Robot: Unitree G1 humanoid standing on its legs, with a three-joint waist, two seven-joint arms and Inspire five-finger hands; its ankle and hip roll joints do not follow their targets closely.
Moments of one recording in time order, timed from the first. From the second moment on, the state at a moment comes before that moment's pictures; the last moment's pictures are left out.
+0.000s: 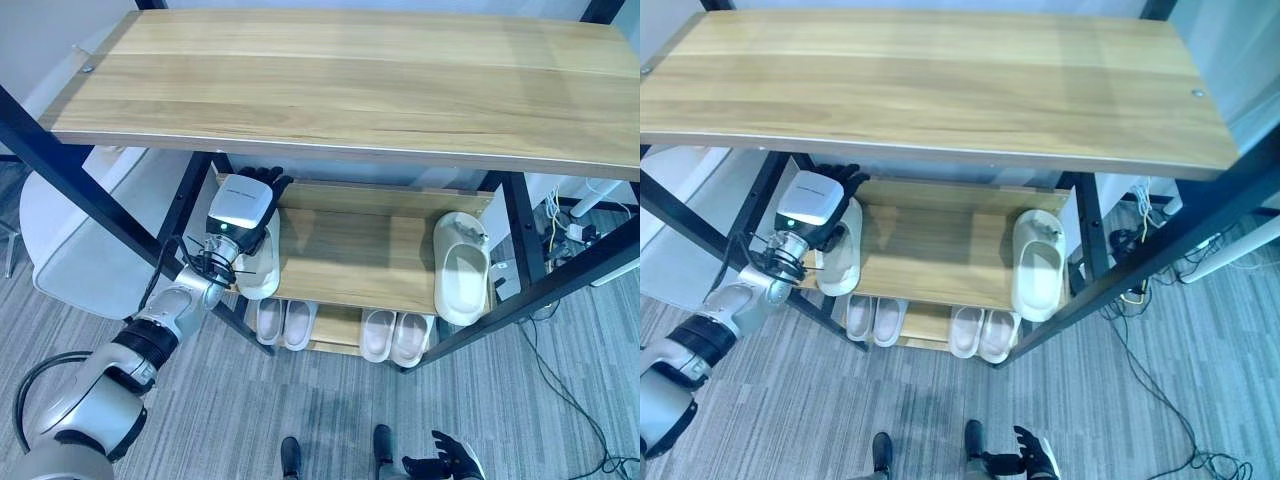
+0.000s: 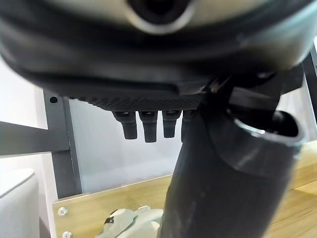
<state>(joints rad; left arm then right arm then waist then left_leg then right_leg) -0.77 0.69 -0.67 0.59 0.75 -0.03 0.45 0.03 -0.25 0.30 1.16 0.16 -0.20 -0.20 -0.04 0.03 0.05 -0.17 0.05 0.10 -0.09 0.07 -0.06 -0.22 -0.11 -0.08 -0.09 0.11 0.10</state>
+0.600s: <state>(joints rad) -0.81 0.67 -0.74 0.74 0.75 -0.01 0.47 0.02 -0.26 0.33 1.16 0.16 -0.20 -0.20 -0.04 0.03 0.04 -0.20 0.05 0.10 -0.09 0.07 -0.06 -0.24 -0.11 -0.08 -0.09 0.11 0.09</state>
